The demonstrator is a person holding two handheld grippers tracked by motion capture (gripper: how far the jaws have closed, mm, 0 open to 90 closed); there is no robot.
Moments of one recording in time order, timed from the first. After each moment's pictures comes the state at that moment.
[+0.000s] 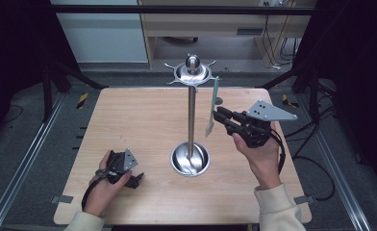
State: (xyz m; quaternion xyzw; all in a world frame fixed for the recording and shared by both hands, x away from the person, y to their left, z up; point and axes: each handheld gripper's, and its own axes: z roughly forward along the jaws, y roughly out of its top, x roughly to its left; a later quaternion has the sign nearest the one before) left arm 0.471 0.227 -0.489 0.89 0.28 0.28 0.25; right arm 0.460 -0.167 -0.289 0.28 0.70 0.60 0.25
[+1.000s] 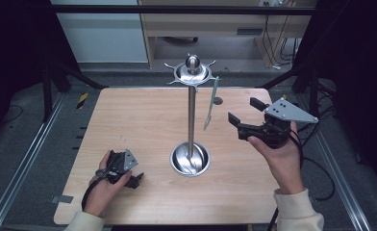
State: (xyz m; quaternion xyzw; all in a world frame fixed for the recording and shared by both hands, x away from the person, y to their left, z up) left arm 0.471 0.227 -0.489 0.88 0.28 0.28 0.25; right arm 0.453 -0.201 -0.281 0.33 0.68 0.56 0.32
